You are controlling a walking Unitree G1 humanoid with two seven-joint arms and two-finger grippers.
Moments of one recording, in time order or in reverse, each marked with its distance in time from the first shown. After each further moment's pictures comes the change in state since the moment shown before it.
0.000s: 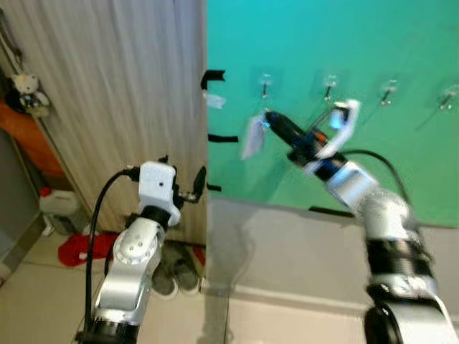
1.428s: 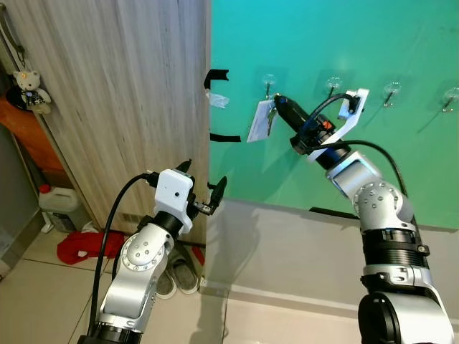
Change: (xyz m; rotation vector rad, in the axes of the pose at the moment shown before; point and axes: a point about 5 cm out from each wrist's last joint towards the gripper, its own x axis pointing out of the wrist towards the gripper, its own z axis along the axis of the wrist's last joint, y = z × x) left arm -0.005 -0.019 -0.002 0.025 -0.032 -0.185; right arm -0.001 -0.007 0.015 -0.026 -0.092 -0.045
